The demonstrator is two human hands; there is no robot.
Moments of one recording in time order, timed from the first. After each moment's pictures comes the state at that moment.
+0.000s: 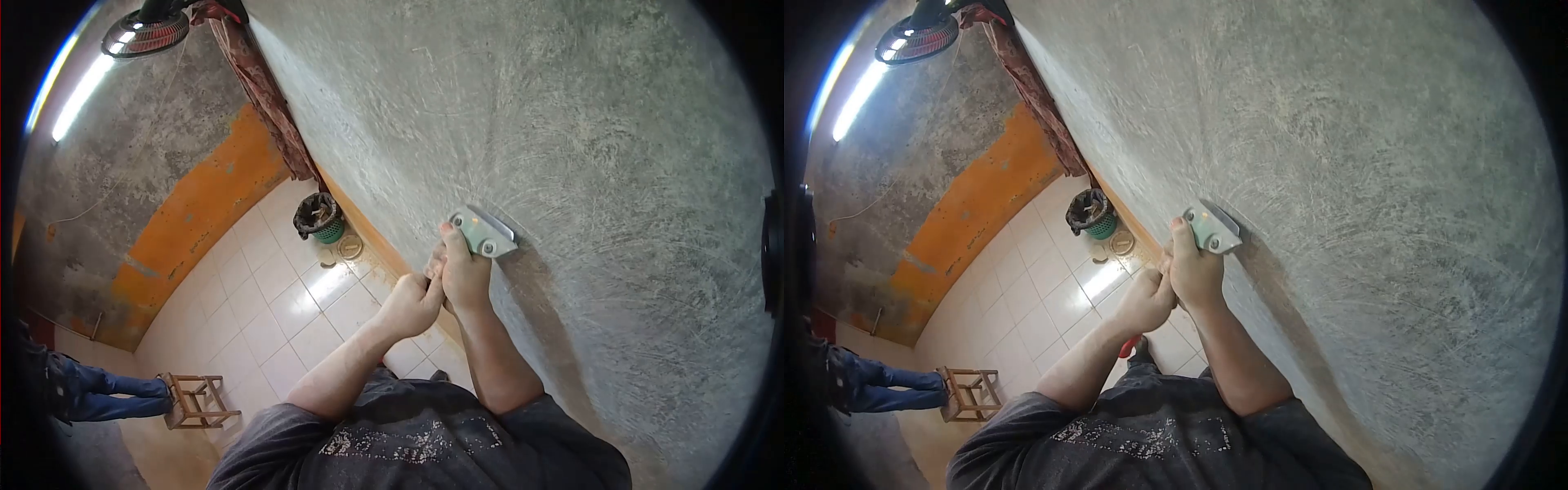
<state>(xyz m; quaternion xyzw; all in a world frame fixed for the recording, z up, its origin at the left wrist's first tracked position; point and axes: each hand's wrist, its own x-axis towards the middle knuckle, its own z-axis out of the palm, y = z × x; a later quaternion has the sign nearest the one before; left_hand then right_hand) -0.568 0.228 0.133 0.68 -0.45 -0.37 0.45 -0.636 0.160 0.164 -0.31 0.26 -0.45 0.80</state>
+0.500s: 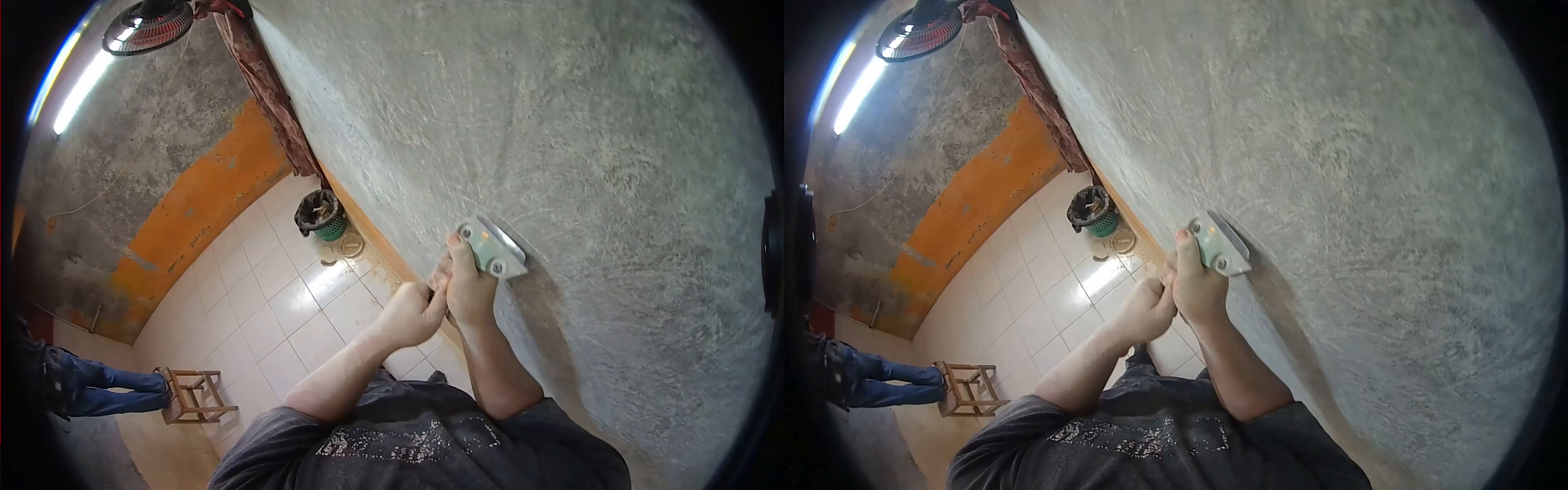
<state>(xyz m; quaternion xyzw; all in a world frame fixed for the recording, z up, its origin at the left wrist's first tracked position) -0.562 0.227 0.138 0.70 -0.50 -0.32 0.40 -0.635 0.157 0.161 -0.33 0.24 -0.46 0.79</state>
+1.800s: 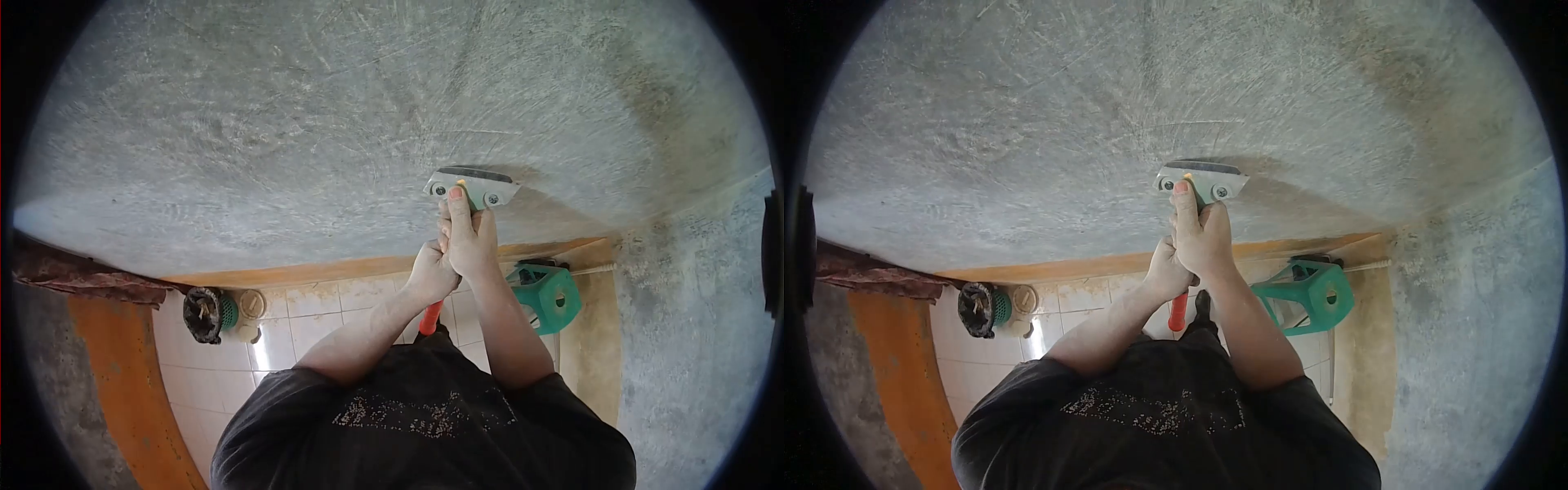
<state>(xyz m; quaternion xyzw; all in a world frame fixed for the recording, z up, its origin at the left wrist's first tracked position) -0.545 0.184 0.056 0.30 -0.49 -0.77 0.29 -0.616 0.185 0.123 -0.34 0.57 -0.62 0.41</state>
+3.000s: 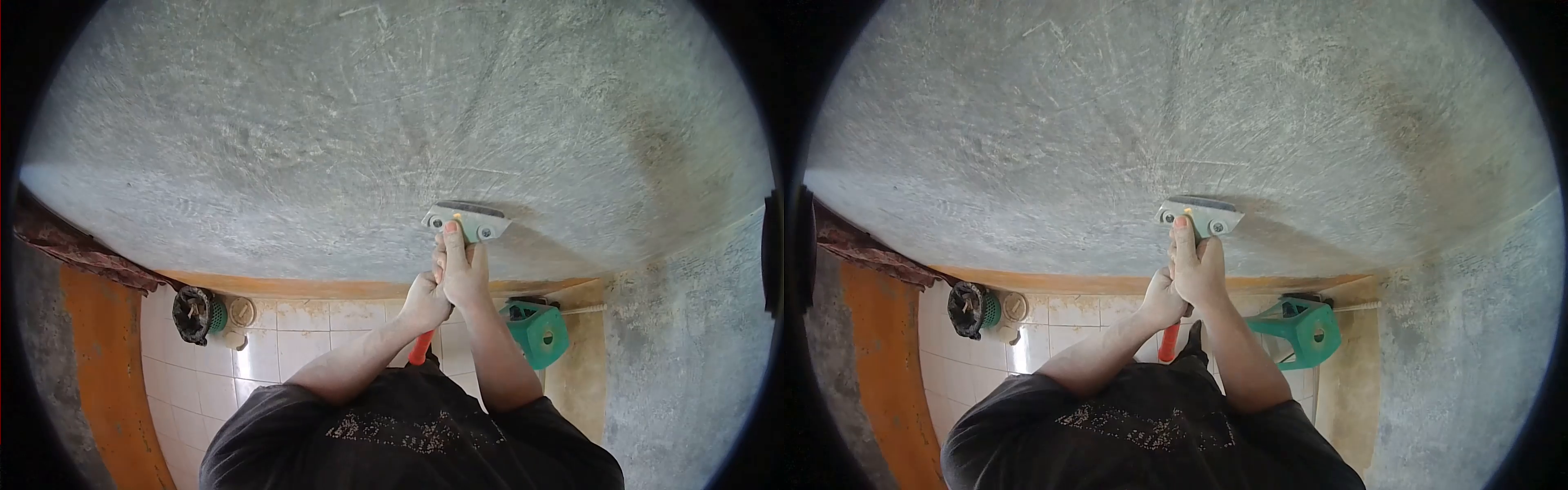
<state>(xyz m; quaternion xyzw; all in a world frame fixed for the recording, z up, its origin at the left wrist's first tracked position) -0.544 0.189 0.062 0.32 -0.49 -0.74 0.33 -0.616 0.183 0.120 -0.35 0.56 -0.61 0.43</state>
